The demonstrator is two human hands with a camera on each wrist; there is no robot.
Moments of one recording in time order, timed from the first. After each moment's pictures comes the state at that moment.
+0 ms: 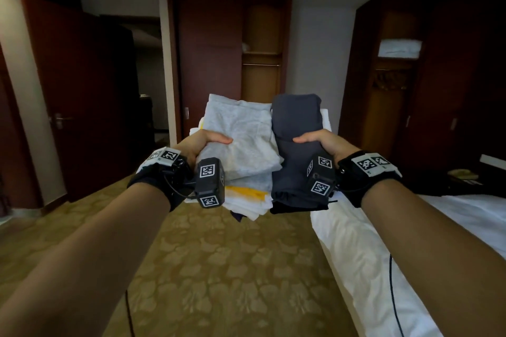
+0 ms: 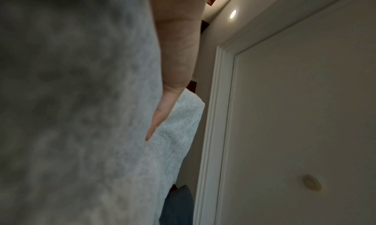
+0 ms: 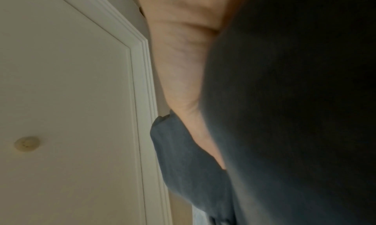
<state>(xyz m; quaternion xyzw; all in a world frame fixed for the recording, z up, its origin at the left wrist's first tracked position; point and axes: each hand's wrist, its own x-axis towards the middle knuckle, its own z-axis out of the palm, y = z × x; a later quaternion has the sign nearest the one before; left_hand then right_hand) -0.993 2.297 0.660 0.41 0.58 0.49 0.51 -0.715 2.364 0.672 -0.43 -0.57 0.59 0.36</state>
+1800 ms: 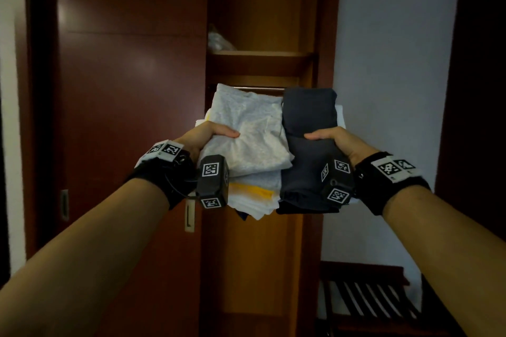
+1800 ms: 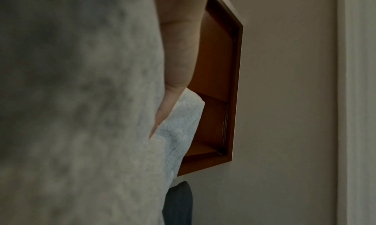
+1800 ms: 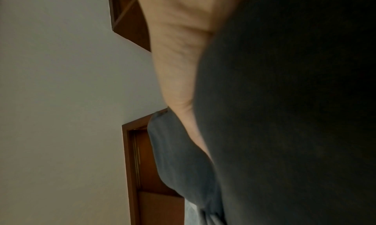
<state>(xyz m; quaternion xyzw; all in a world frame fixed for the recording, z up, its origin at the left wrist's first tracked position) -1.355 3.872 0.771 0.47 0.54 0.53 0.45 -1.090 3.958 0.767 -0.34 -0.60 0.56 0.45</state>
